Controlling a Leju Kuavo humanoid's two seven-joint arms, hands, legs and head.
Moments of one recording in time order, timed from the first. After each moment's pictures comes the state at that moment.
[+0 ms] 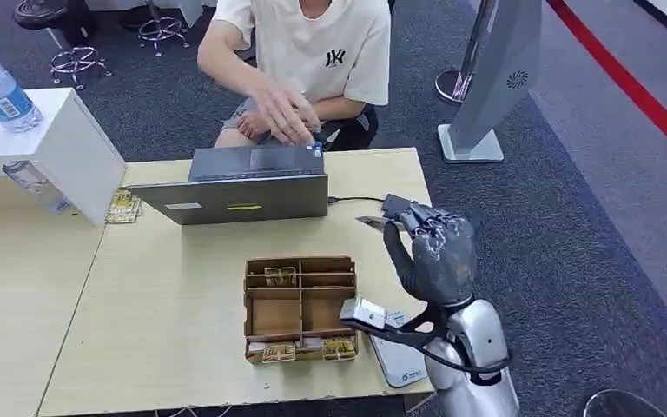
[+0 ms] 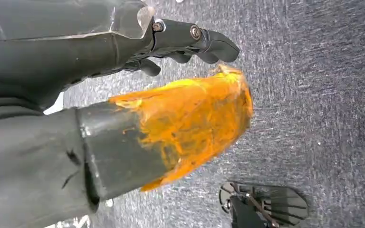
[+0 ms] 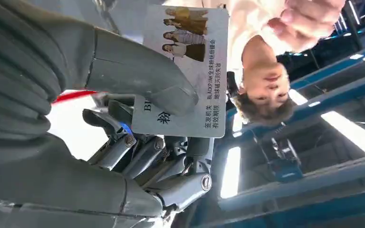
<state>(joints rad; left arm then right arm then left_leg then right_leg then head) -0.06 -0.15 0.45 -0.22 -0.69 0.25 0.00 -0.13 0.22 0.13 -1.61 1.30 -0.69 -0.54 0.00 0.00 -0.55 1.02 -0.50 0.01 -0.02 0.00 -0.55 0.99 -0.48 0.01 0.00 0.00</state>
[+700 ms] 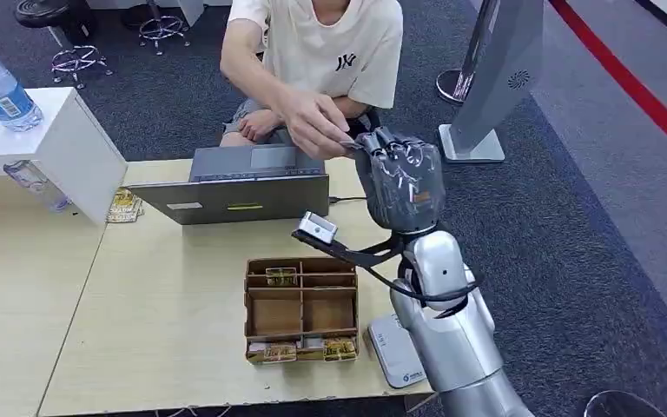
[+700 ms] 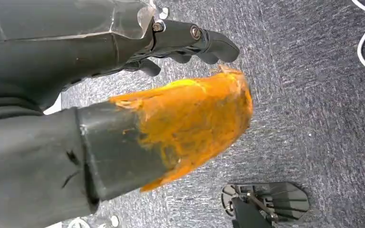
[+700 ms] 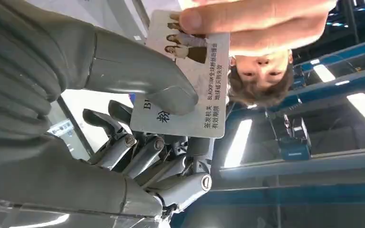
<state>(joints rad) -0.10 -0.16 0.41 -0.22 -0.78 0.21 0.04 -0.43 0.18 0.31 -1.42 1.55 -0.69 -0.11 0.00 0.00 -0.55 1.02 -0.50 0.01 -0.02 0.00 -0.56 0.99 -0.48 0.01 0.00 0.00</state>
